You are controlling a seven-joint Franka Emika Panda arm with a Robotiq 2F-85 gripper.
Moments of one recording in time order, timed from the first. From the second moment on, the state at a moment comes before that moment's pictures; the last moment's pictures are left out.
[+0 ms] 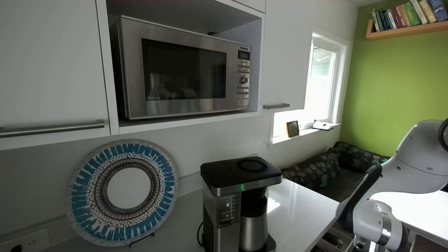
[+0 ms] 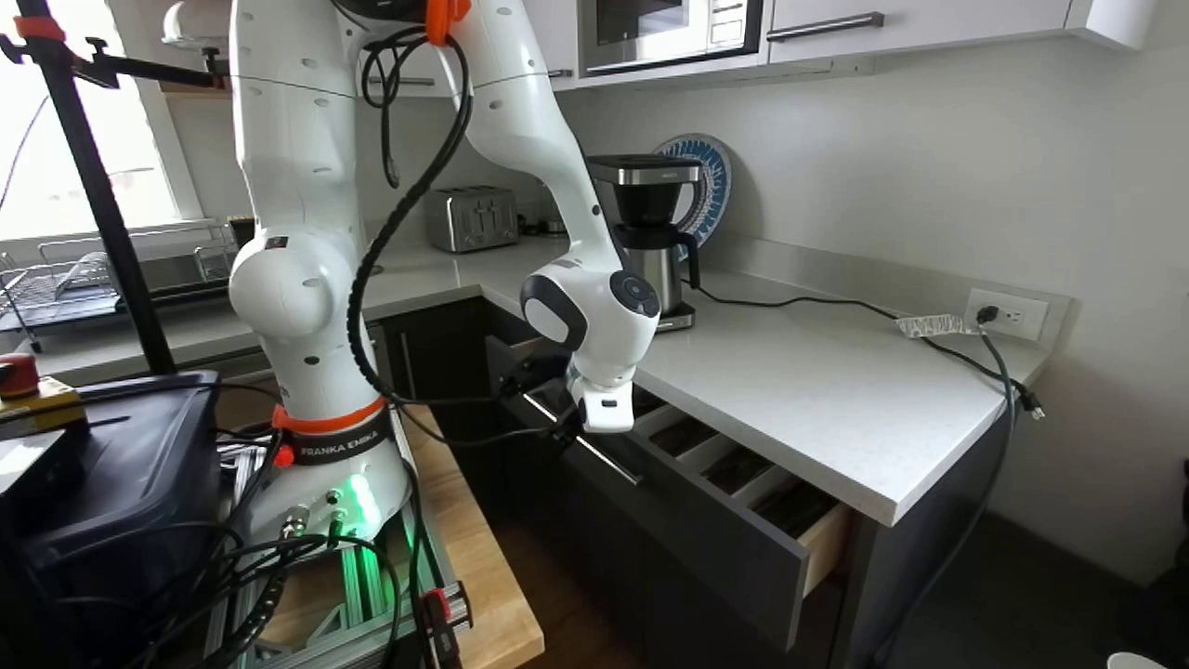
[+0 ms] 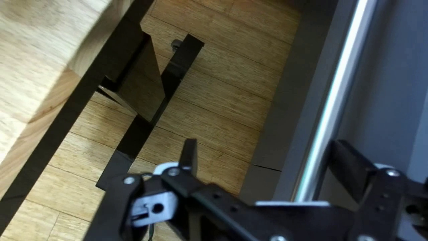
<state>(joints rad) -0.15 0.16 -0.17 -2.75 0.75 2.49 -0.01</state>
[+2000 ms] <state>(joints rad) -0.23 -0.07 -0.22 -2.74 0.57 2.49 0.10</state>
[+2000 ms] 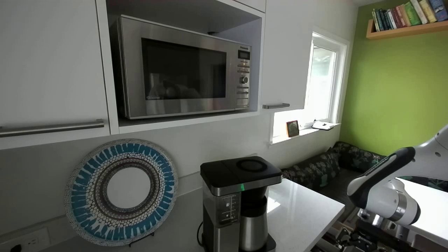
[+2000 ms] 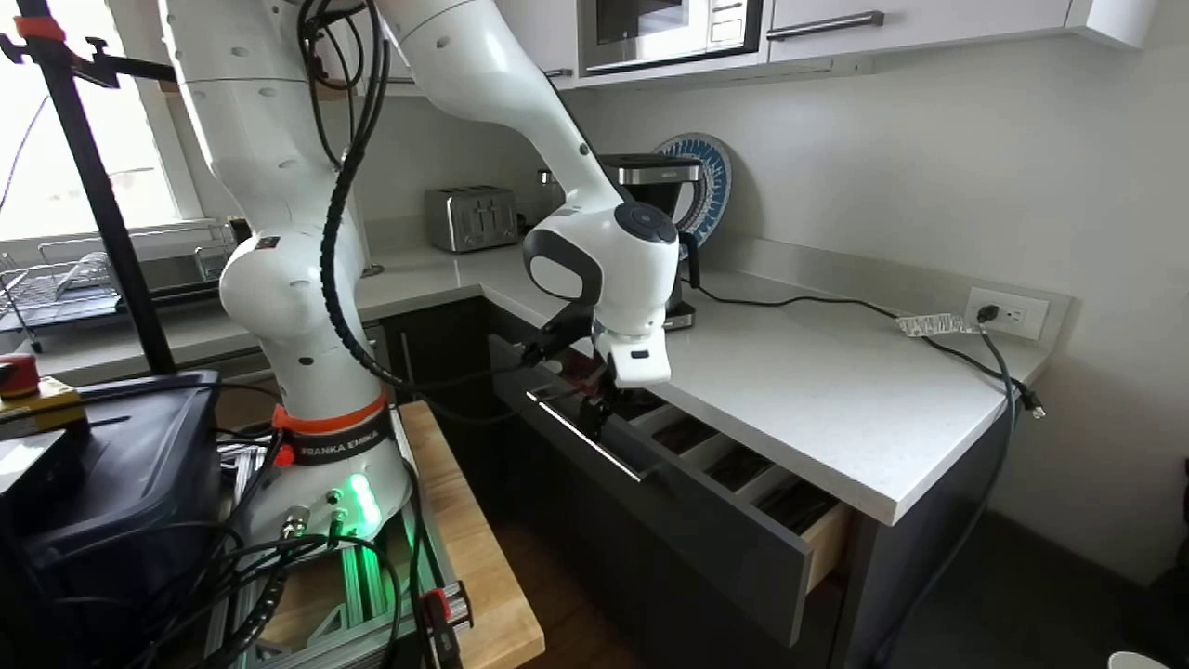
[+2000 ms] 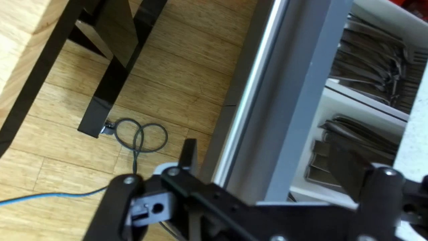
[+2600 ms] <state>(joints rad) -0.29 -0.36 -0.22 -2.75 0.15 2.38 0.15</state>
